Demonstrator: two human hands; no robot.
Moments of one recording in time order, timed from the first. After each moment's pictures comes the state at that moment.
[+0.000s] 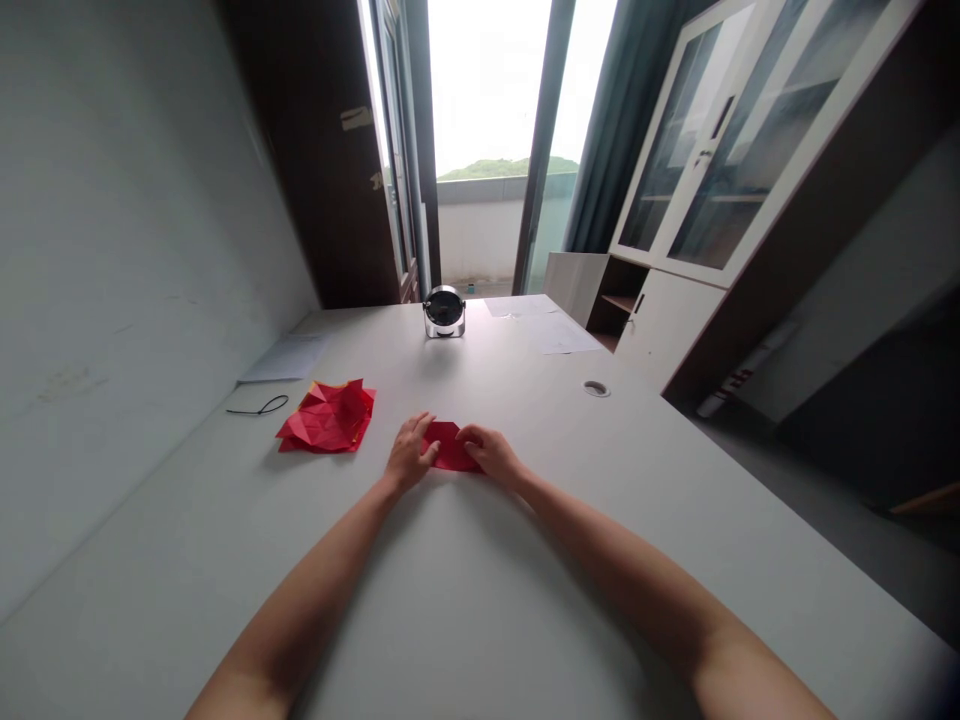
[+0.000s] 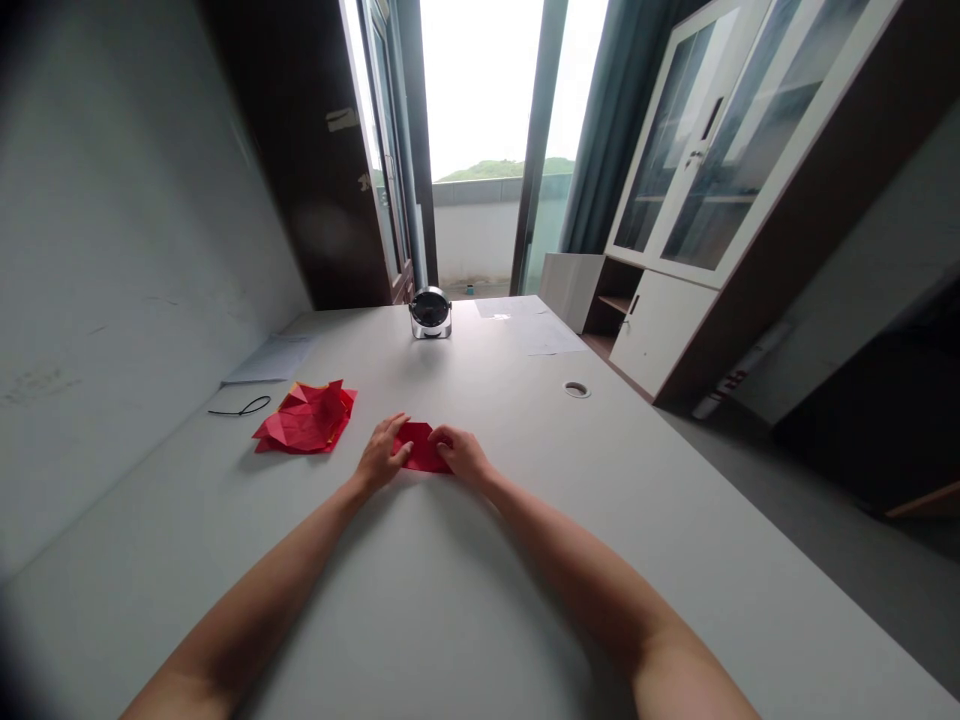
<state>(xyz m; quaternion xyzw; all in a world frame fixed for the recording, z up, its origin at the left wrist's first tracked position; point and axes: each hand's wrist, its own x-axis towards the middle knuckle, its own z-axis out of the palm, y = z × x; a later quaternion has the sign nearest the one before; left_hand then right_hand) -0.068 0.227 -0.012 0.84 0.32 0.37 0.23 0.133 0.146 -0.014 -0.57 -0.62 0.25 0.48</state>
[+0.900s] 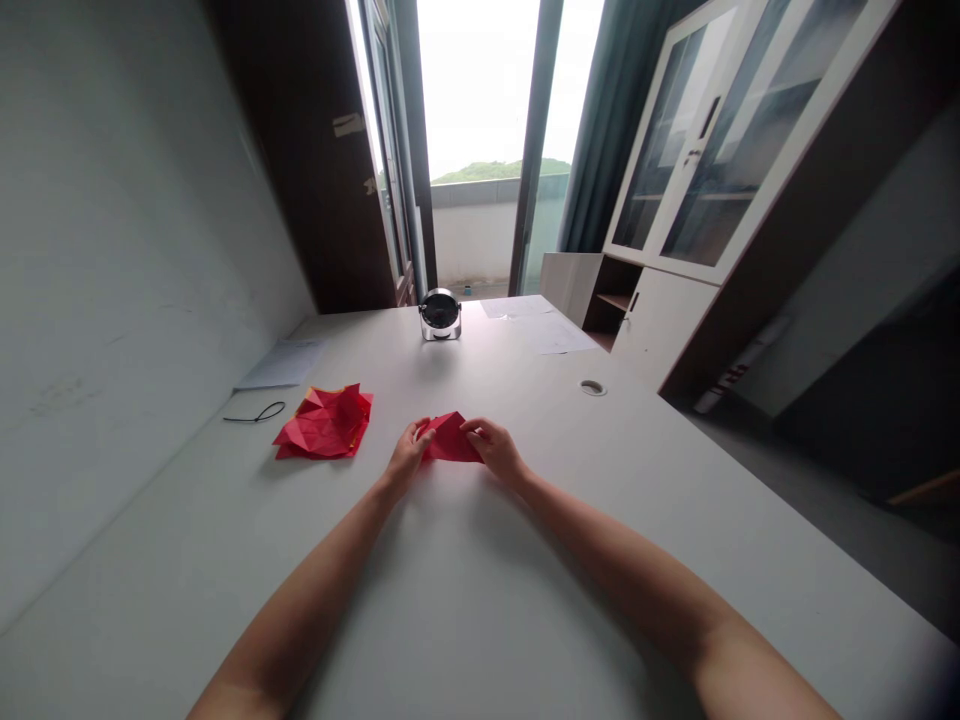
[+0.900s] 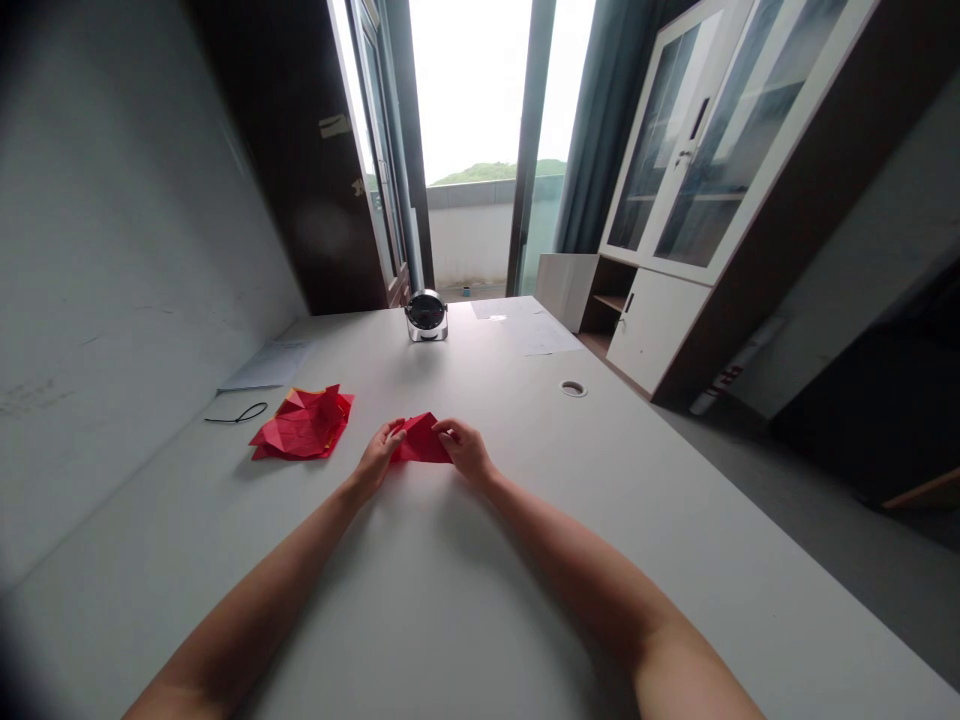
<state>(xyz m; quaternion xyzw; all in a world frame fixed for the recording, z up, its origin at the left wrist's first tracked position) -0.053 0.225 -0.011 0.54 0.33 0.40 0.66 0.137 0.148 -0.016 -0.54 -0.55 0.27 0.58</state>
